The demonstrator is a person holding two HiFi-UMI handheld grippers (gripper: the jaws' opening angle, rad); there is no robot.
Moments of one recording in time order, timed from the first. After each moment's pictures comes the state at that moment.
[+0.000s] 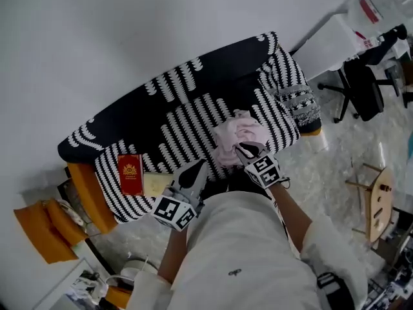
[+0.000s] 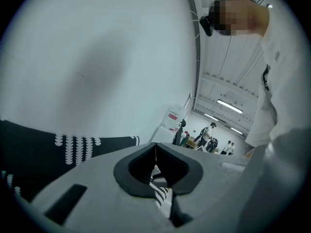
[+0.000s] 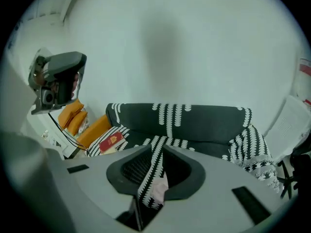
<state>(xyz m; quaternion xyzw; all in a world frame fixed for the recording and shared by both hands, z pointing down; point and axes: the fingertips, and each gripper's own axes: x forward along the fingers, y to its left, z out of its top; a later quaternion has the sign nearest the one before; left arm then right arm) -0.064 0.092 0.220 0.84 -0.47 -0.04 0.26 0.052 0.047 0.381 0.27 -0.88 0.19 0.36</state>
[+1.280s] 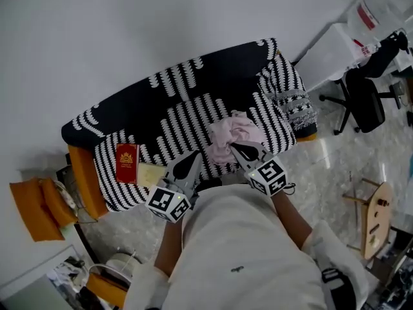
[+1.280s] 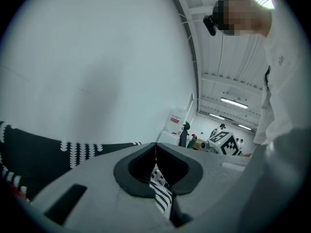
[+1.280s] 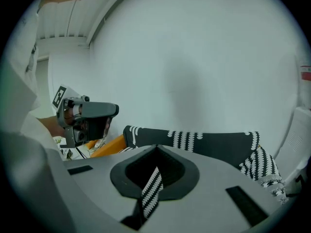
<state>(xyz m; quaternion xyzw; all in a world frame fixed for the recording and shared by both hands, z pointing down) -0.023 0.132 0.190 0.83 -0.52 -0.04 0.21 0.070 0.093 0.255 0.21 -0.94 0.15 0.22</state>
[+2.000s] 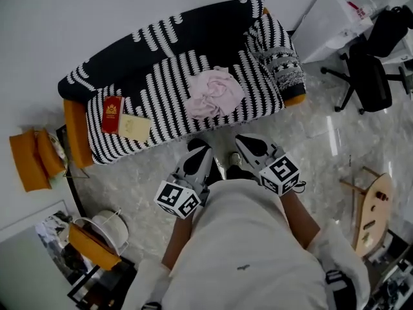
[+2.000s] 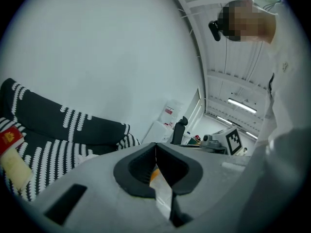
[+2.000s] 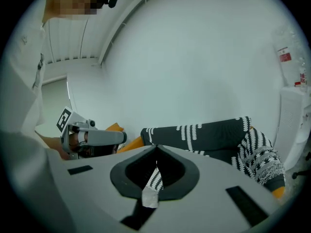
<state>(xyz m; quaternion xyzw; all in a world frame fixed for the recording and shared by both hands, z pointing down) 0.237 0.273 0.214 0.79 -0.55 -0.06 0.27 0.303 0.228 0.233 0.16 -0.96 0.19 0.15</state>
